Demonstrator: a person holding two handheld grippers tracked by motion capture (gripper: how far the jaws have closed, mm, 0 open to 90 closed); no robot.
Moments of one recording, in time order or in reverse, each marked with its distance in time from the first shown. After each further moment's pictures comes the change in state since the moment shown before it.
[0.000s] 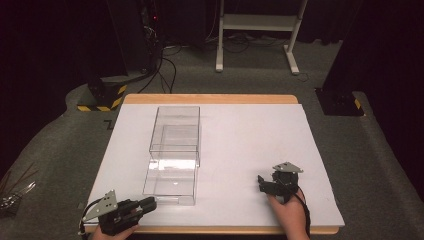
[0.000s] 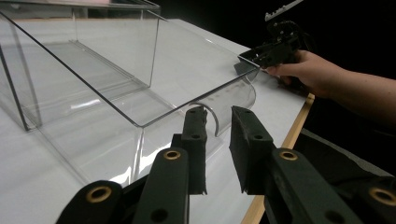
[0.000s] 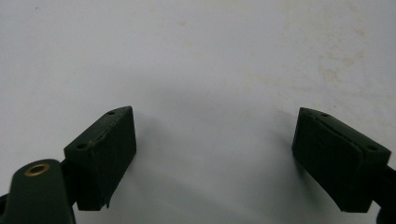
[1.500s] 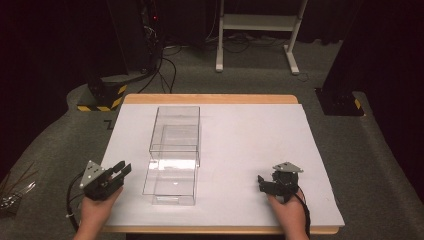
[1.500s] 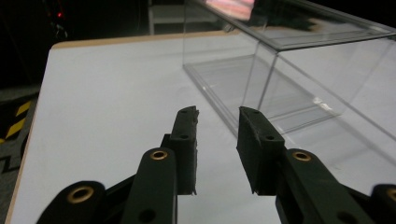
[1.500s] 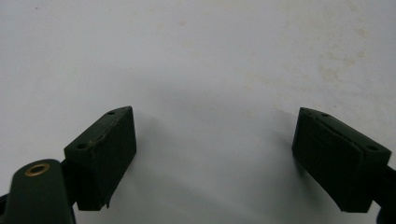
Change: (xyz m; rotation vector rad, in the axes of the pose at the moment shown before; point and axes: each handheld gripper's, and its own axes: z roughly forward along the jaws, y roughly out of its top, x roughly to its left) left arm 0.082 0.028 0.001 0.055 0.580 -0.041; right arm 0.000 0.000 0.000 0.003 0.001 0.002
